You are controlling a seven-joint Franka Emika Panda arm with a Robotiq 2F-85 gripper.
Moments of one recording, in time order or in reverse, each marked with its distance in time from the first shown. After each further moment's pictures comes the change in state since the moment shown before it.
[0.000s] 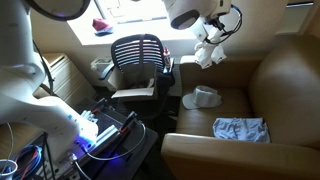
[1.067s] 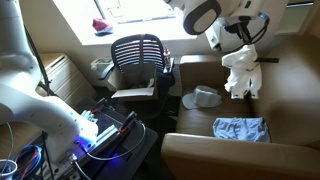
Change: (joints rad) arm 0.279 -0.174 -0.612 -0.055 -0.131 -0.107 0.522
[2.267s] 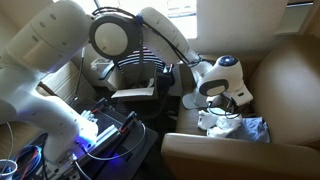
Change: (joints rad) arm 0.056 0.642 -0.214 0.398 0.091 -0.170 0.448
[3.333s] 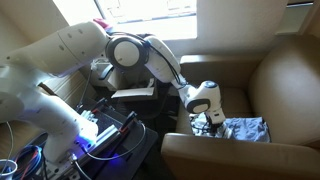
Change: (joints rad) arm 0.162 0.253 -0.142 0.013 -0.008 -0.057 0.252
